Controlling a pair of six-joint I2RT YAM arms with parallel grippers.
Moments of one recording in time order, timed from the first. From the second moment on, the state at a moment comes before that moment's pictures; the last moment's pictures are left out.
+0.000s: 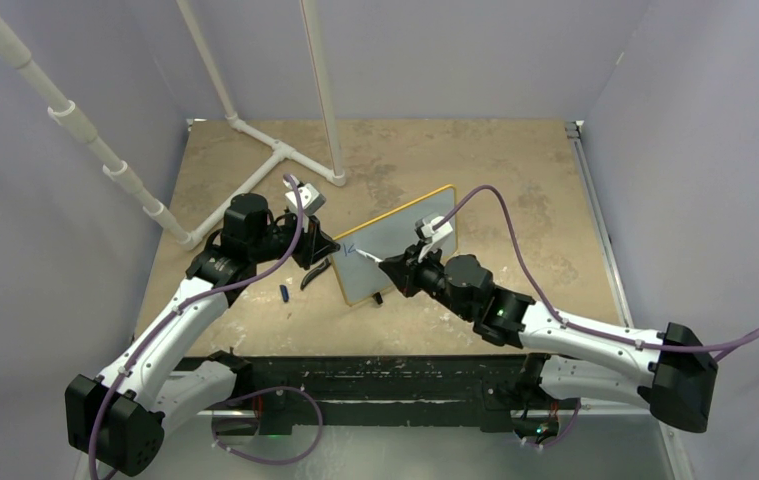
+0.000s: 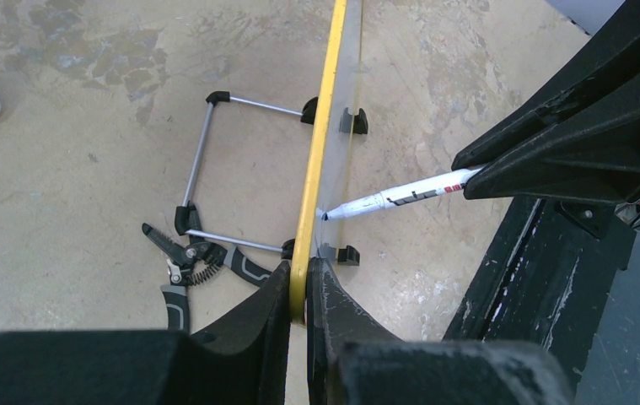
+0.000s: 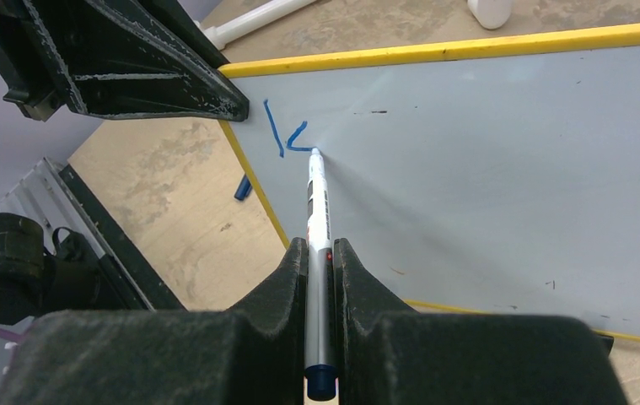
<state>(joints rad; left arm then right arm) -0.39 0.98 0.79 -0.25 0.57 0.01 1.03 1.03 0.60 0.26 0.25 0.39</state>
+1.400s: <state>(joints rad) -0.39 0.98 0.79 -0.25 0.58 0.01 1.03 0.98 0.54 0.31 0.33 0.40</state>
